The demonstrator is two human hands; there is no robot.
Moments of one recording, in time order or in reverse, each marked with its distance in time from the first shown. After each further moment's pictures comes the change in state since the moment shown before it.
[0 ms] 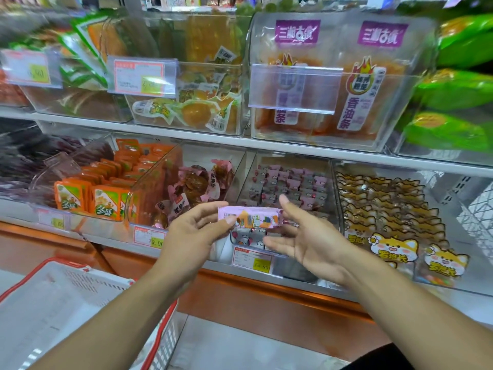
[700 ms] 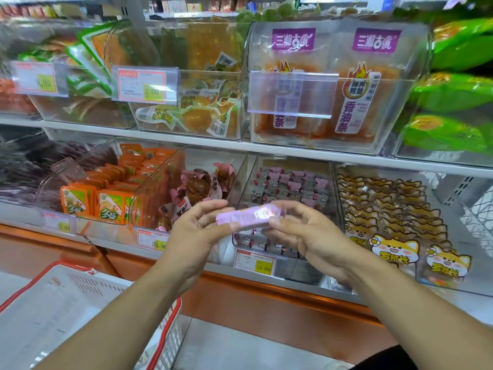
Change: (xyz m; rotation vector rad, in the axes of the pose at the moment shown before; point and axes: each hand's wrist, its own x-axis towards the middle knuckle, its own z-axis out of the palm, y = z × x) left_hand 0.006 0.004 0.002 -0.148 -0.008 -0.043; right_hand 0.001 -0.004 -0.009 -0.135 -0.183 -0.202
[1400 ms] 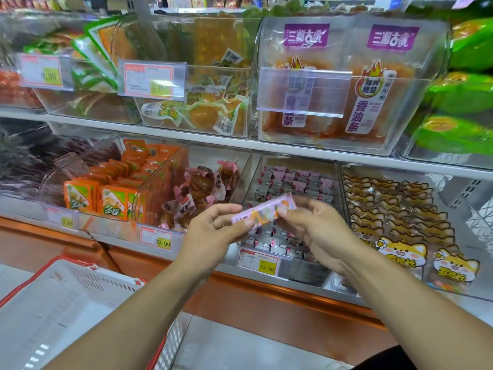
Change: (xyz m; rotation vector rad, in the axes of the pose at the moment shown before) left_hand -0.001 -0.005 0.014 0.152 0.003 -0.021; right_hand 0.016 0.000 -0.001 0.069 0.184 -0.045
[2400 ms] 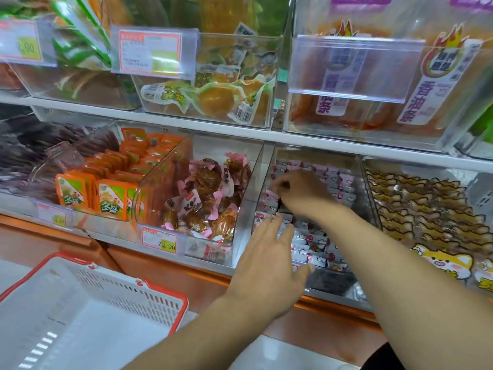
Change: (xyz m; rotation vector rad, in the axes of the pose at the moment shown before) left_hand 0.003 -0.042 0.043 1.167 -0.175 0.408; right_hand 0.116 0.006 0.021 -1.439 0.095 -0.307
